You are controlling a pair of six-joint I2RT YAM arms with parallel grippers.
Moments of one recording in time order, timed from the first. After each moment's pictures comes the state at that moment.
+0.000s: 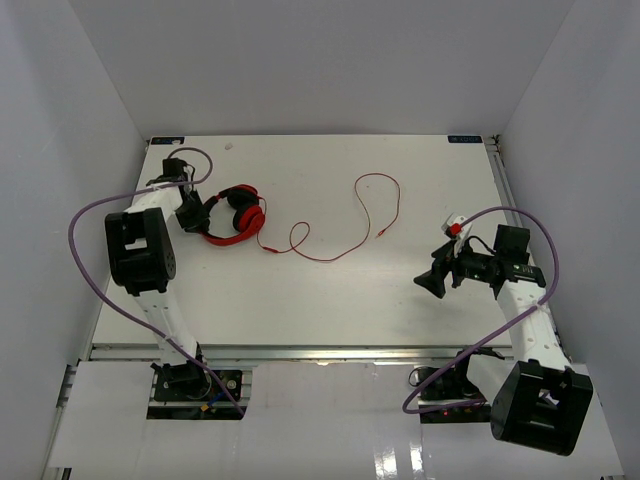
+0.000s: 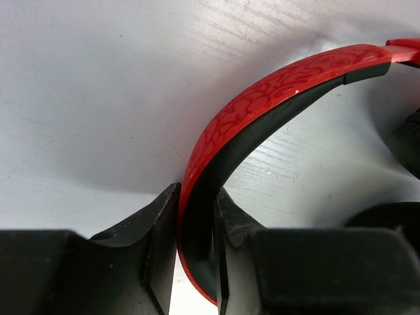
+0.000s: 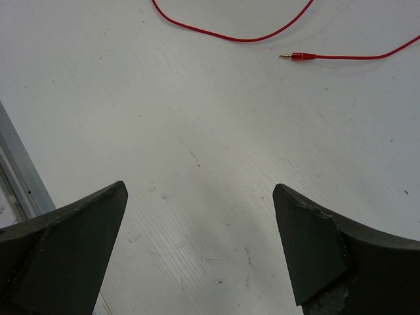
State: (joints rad) left arm 0.13 2.01 1.44 -0.59 0.02 -0.27; right arm -0.18 0.99 0.62 -0.55 -1.01 -0.74
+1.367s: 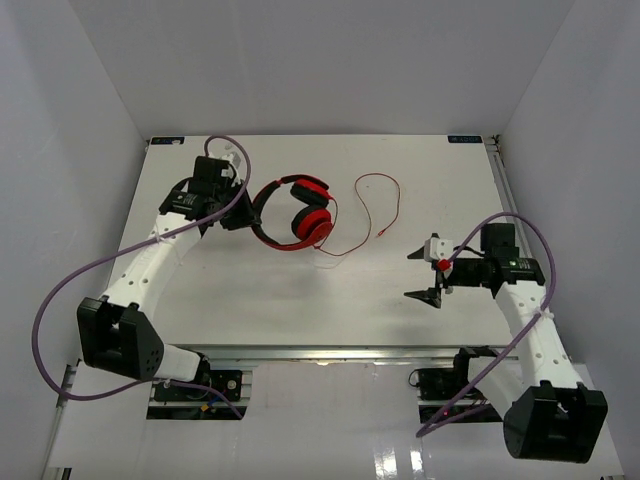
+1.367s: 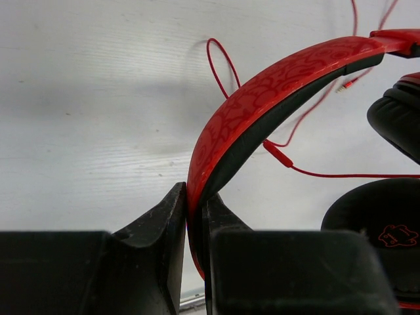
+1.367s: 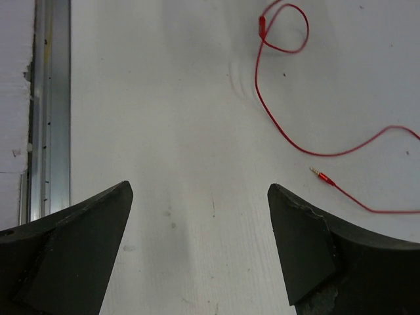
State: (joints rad) left arm -0.26 1.38 1.24 -0.68 0.16 -0.46; right arm -0.05 0.94 0.74 -0.90 -1.17 -1.35
